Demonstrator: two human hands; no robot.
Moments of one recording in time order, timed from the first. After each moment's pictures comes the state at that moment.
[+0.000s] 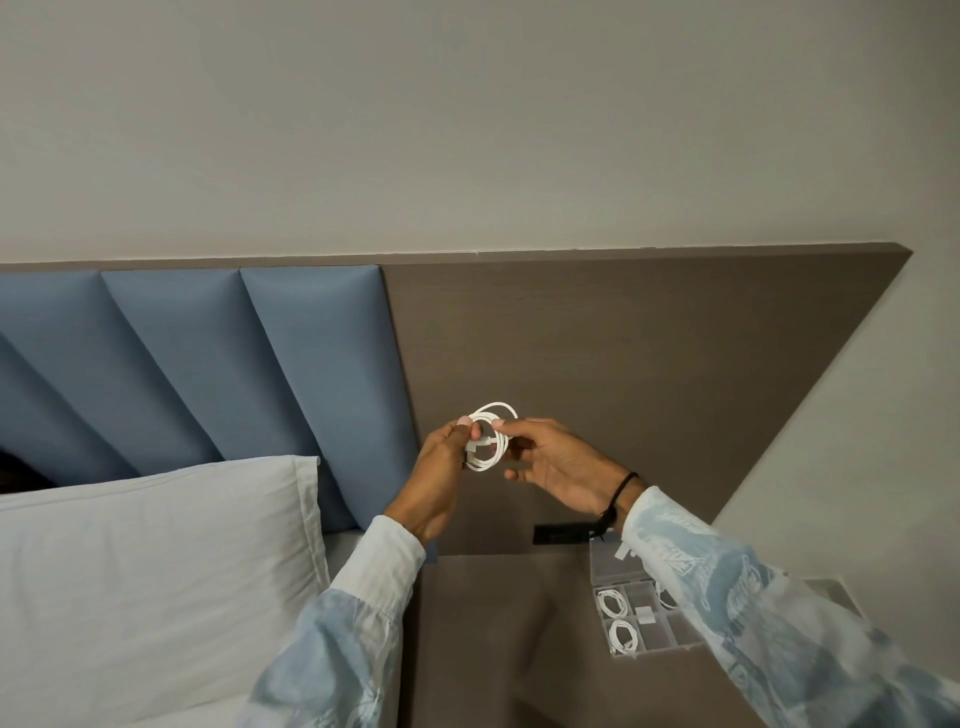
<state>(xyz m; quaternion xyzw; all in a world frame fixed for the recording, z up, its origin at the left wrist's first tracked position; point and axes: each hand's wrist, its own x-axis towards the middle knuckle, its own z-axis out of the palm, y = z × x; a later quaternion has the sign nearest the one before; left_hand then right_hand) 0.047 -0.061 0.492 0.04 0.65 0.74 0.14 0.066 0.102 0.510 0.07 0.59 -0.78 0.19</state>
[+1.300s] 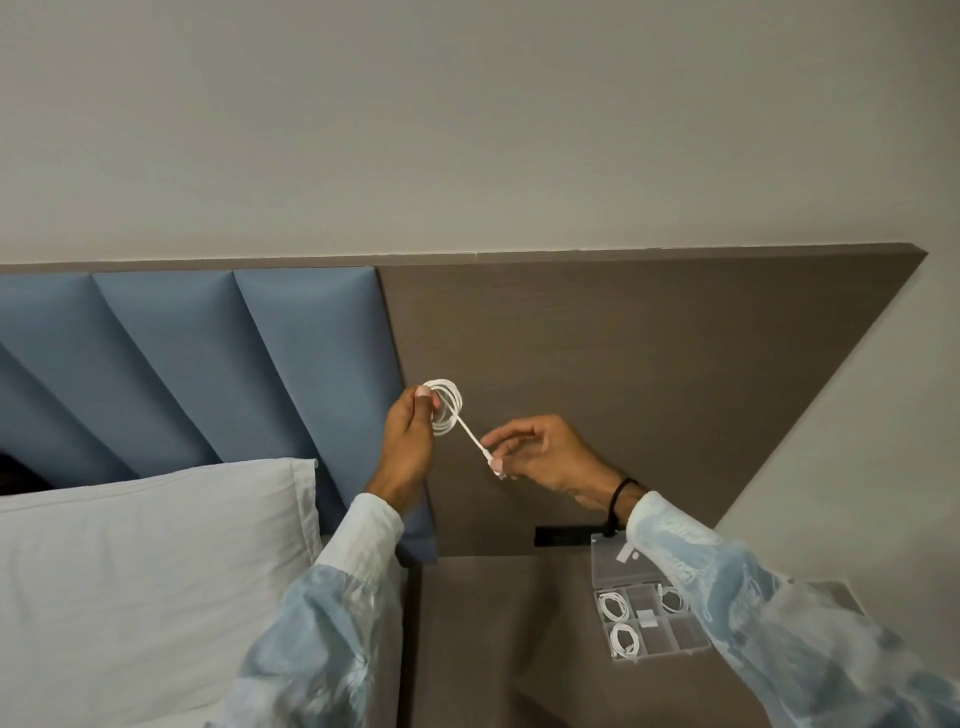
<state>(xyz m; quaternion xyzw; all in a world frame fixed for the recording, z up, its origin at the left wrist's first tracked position) 0.003 -0.078 0.492 0.04 0.72 0.69 -0.03 0.053 0.110 0.494 -0.01 0.80 -0.60 0.07</state>
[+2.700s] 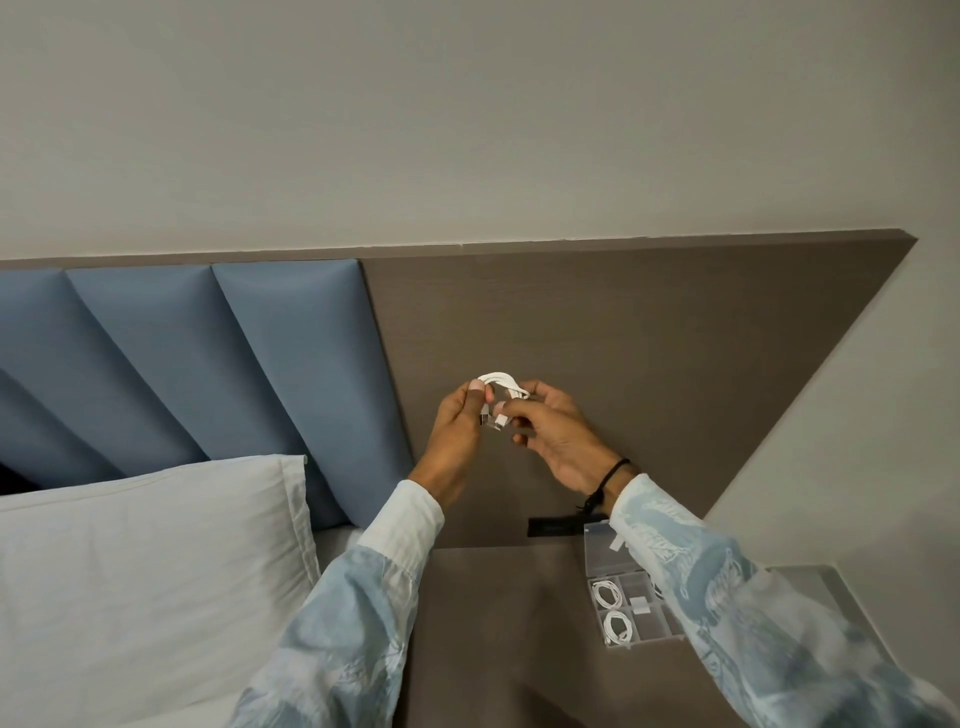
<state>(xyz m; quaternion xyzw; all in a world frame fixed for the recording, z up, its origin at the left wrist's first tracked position) 0.017 -0.020 0.504 0.07 0.67 0.73 0.11 0.044 0.108 0.522 0.15 0.59 -0.79 0.05</state>
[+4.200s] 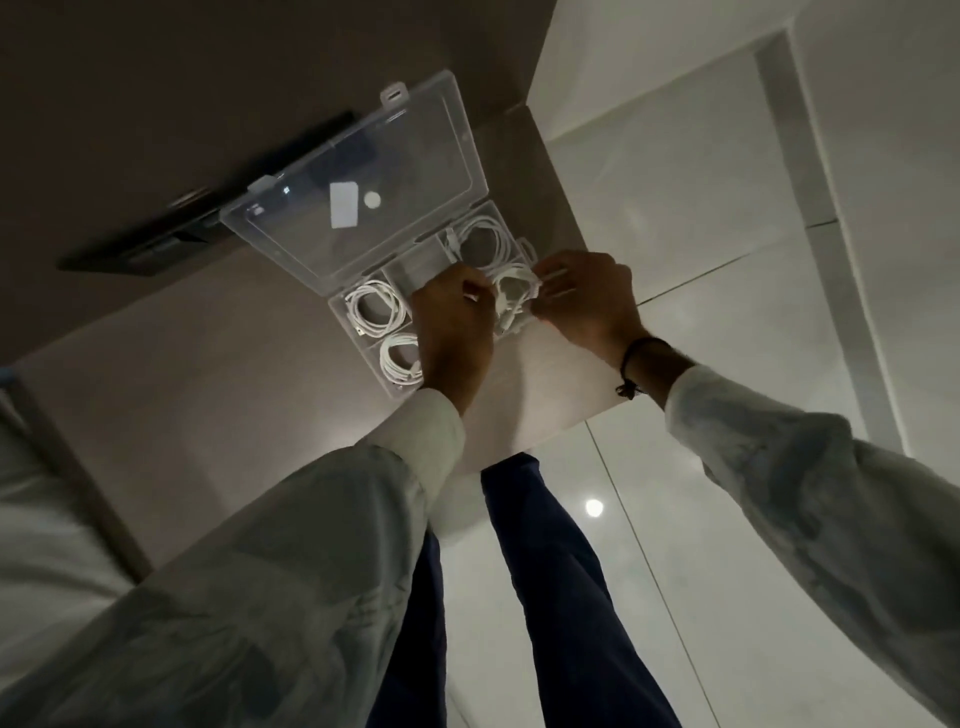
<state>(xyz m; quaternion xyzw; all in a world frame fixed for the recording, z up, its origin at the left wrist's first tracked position) 0.091 0.355 -0.063 0.05 0.88 0.38 0.27 0.159 0.490 -0.054 0.40 0.81 -0.41 0.15</state>
